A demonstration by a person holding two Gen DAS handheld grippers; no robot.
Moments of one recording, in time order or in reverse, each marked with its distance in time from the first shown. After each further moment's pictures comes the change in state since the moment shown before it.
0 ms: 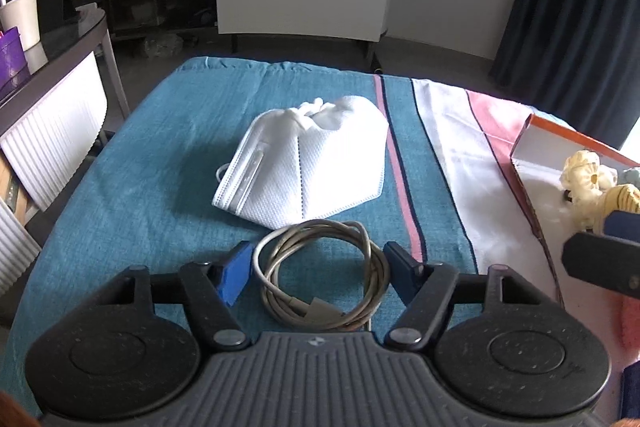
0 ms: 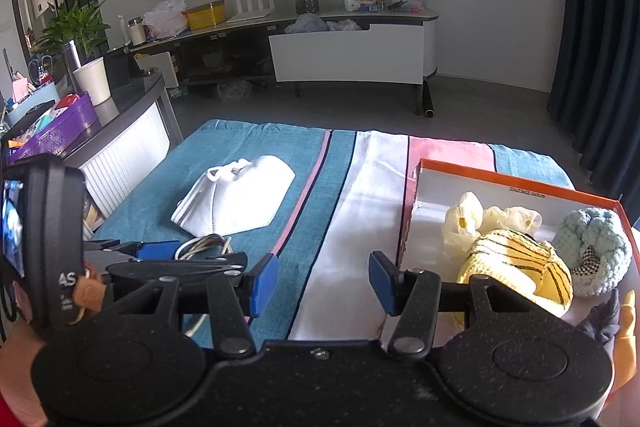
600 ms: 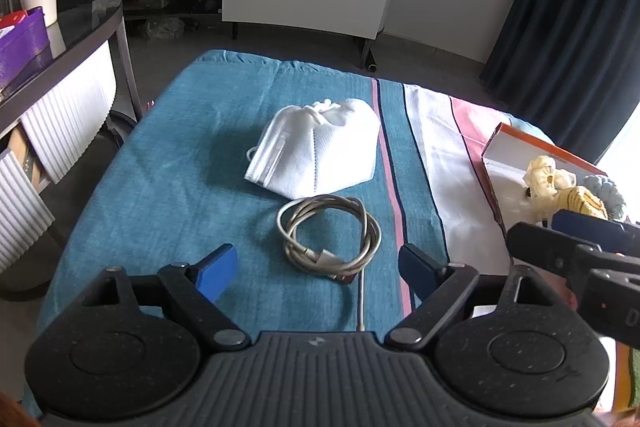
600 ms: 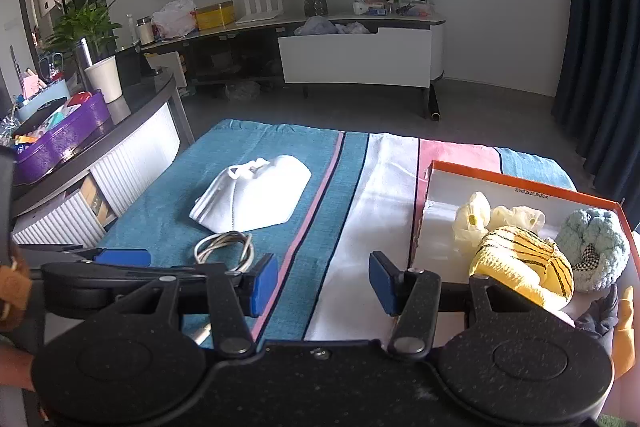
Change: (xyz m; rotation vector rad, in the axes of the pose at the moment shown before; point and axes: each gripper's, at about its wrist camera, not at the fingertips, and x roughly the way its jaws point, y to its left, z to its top) left arm -0.043 0.013 0.000 -0.056 0.044 -0.040; right arm -0.012 0.010 -0.003 -0.011 -0.004 0.008
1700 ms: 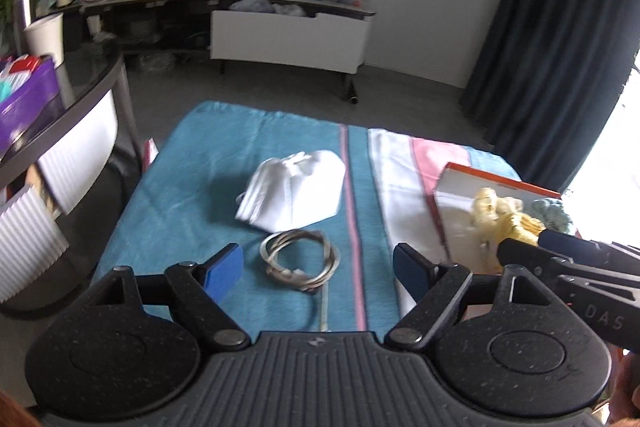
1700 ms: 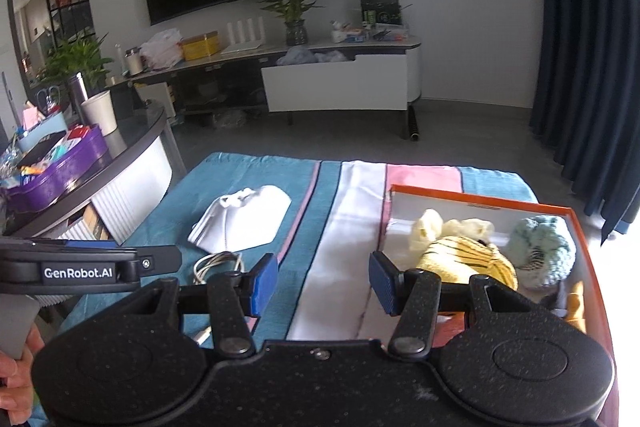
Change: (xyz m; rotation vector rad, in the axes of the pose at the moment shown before) left arm -0.065 -0.013 0.009 0.010 -0.080 -0.029; right arm -0.053 -0.010 0.001 0.038 -0.074 -0.032
